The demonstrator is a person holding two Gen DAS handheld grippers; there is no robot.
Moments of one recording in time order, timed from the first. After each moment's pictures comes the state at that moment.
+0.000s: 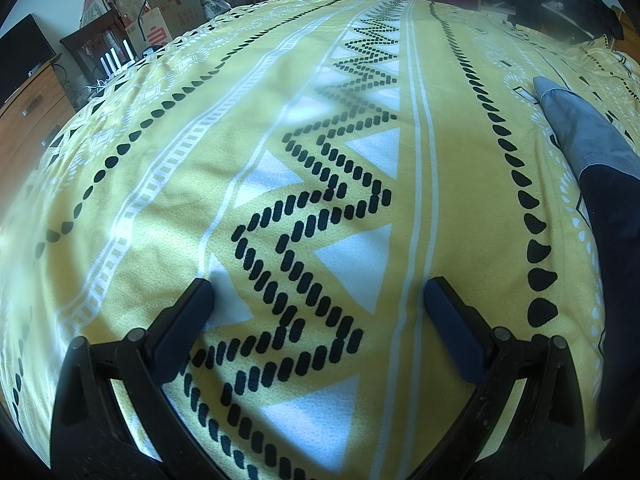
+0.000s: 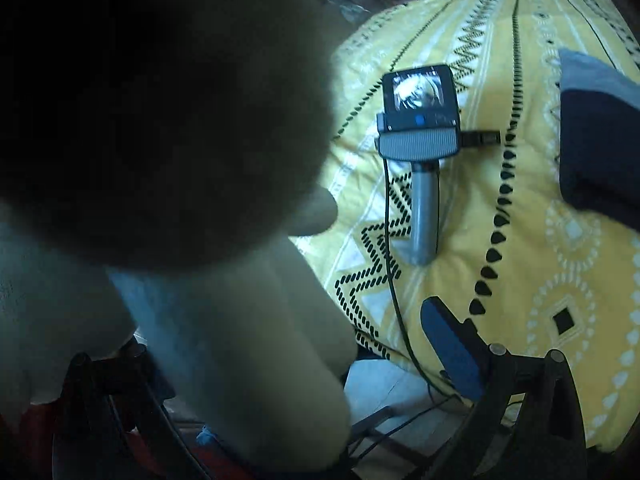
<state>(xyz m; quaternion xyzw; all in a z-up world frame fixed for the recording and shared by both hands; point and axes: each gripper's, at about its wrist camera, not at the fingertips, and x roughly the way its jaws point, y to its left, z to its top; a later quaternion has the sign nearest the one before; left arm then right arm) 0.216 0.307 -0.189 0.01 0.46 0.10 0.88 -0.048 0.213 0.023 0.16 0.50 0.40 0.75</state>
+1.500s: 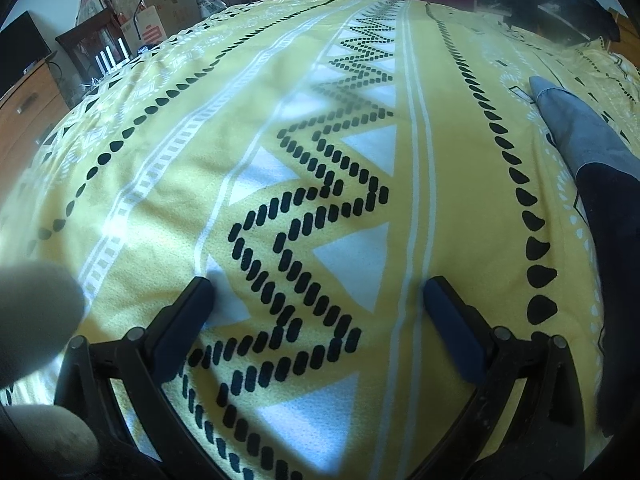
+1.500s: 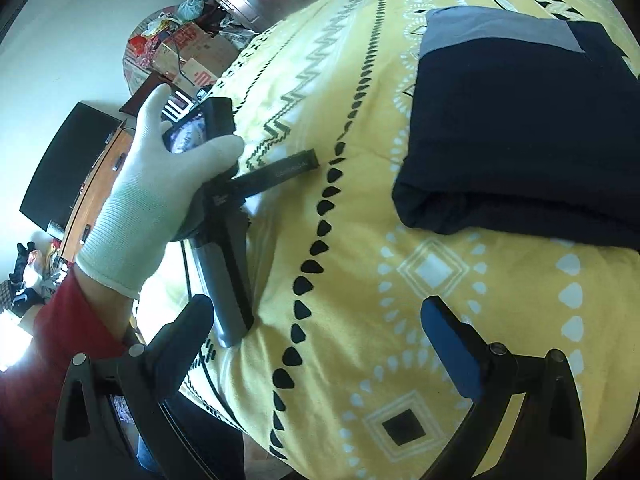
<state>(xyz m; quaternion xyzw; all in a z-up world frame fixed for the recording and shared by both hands) 0.215 0.308 -0.193 0.00 0.46 0.09 0.88 0.051 0.124 -0.075 0.20 0.52 0.23 0.80</state>
